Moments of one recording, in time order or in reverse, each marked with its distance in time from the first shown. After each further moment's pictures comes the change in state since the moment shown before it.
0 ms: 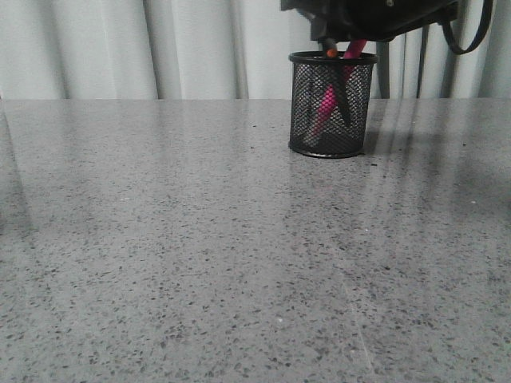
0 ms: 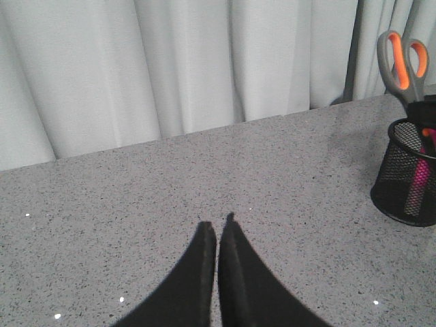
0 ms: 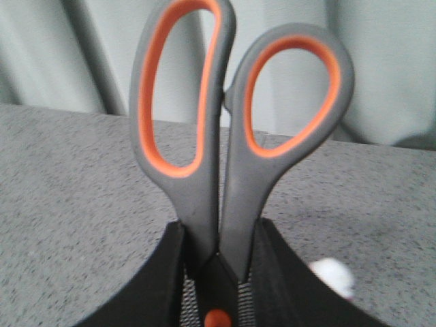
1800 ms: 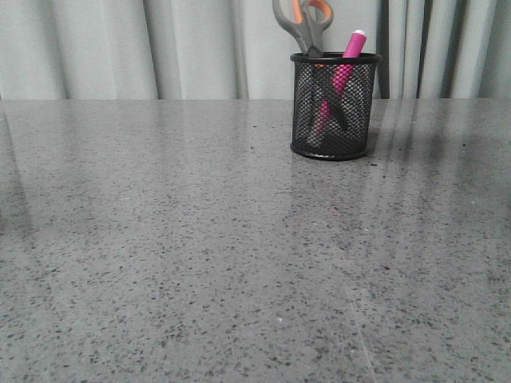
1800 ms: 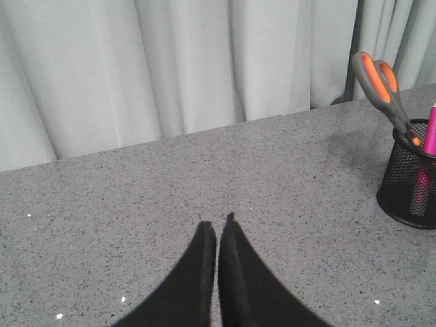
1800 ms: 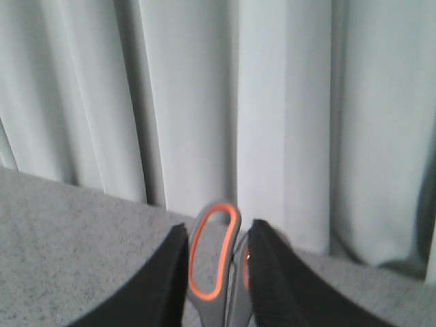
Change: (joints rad) left arm 0.000 0.000 0.000 0.003 -0.002 0.004; right arm 0.013 -0.254 0.006 -0.048 0.041 -0.089
